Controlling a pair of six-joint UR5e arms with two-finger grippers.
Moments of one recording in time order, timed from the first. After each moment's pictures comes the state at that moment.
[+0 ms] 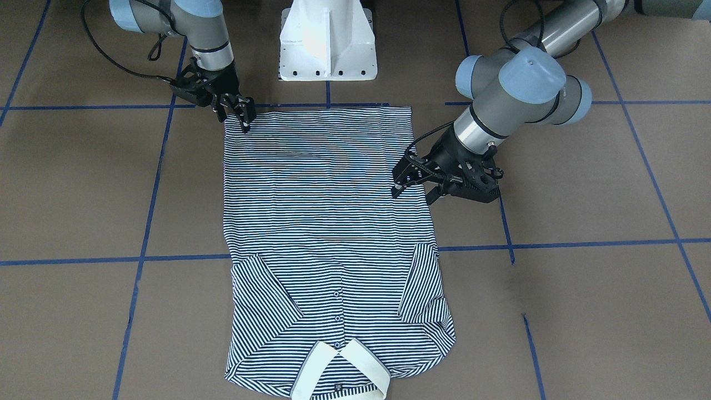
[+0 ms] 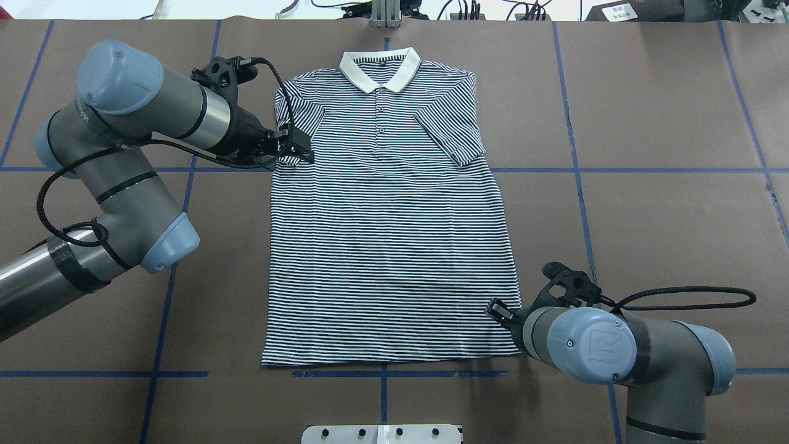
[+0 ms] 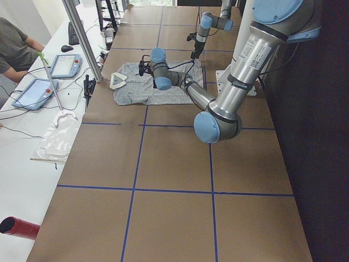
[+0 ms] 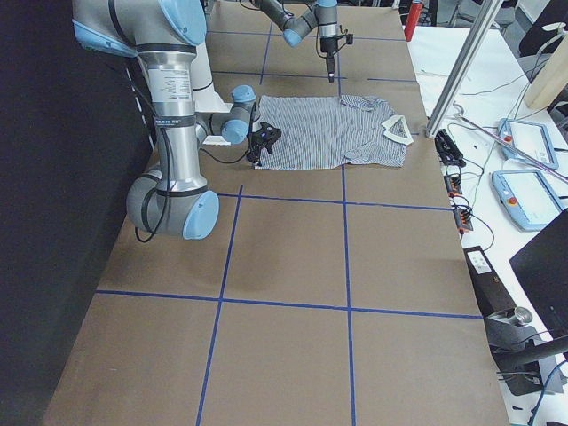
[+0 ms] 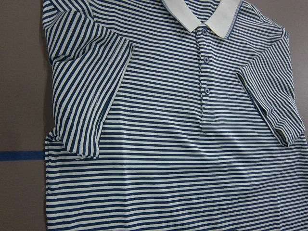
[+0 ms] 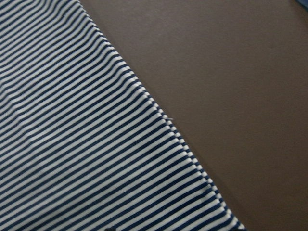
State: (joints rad) left arm -0.78 -2.11 -1.58 -2.20 -2.12 -1.27; right arm 0.23 -1.41 2.03 -1.41 1.54 2.00
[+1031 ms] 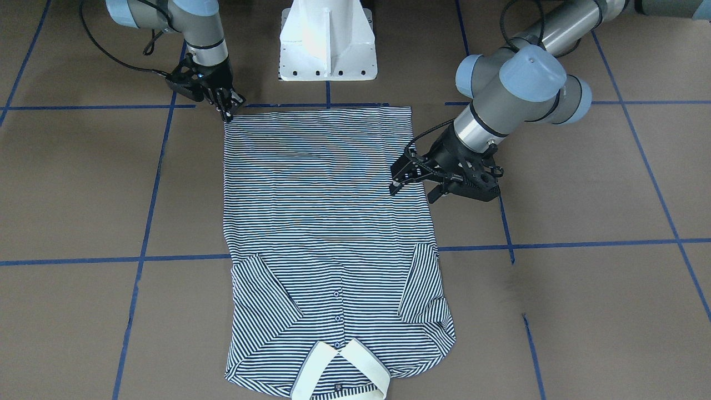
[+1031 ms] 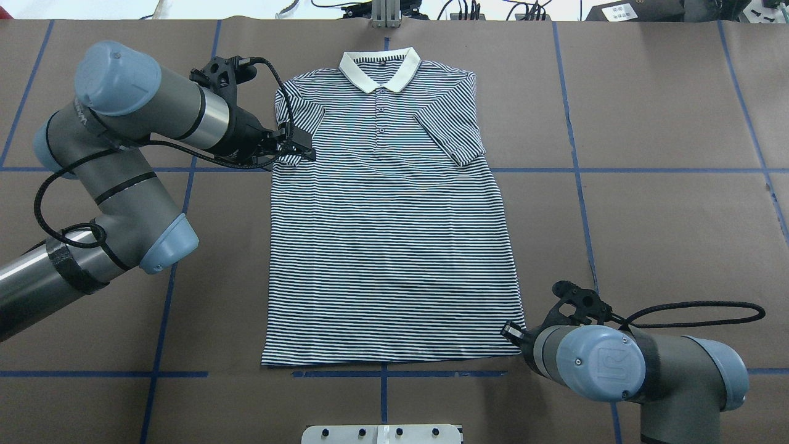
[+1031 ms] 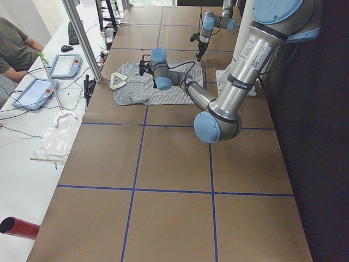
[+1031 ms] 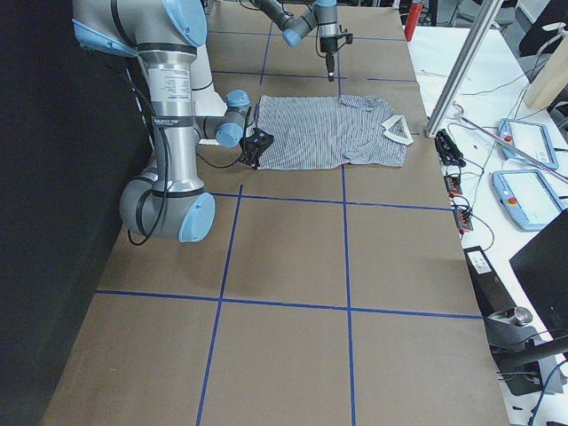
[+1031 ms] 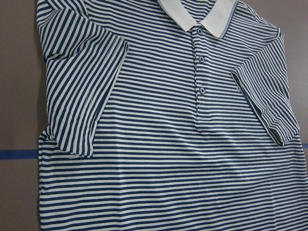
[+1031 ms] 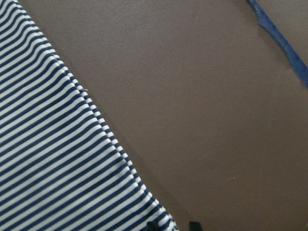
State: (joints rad) left arm -0.78 -2.10 -1.59 -2.22 -2.12 -1.28; right arm 0.19 -1.45 2.05 -1.42 1.55 2.02
